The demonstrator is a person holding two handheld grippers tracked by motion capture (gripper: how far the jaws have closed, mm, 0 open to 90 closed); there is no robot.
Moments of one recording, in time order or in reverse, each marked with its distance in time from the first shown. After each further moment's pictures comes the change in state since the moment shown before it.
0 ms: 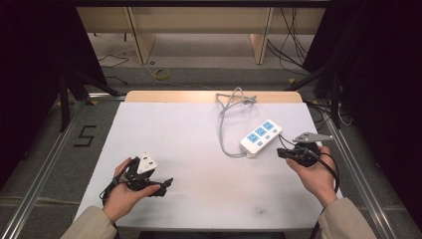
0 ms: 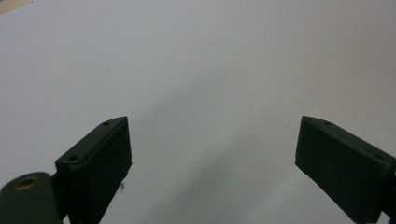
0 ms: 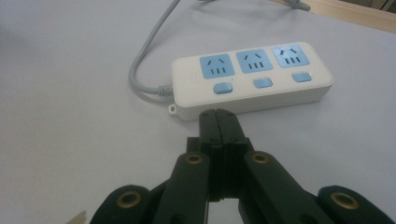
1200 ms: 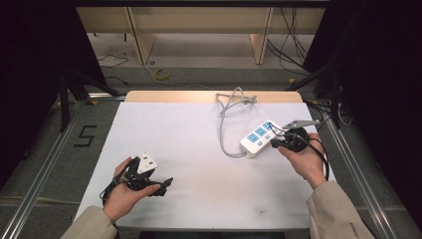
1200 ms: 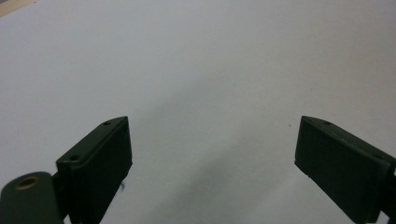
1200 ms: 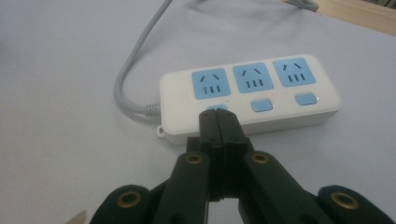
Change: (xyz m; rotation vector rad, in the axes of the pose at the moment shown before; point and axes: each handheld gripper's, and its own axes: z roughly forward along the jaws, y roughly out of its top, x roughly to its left) left arm 0.001 0.000 0.001 0.001 0.008 0.006; right arm -0.009 0.030 0.030 0.067 0.004 -0.008
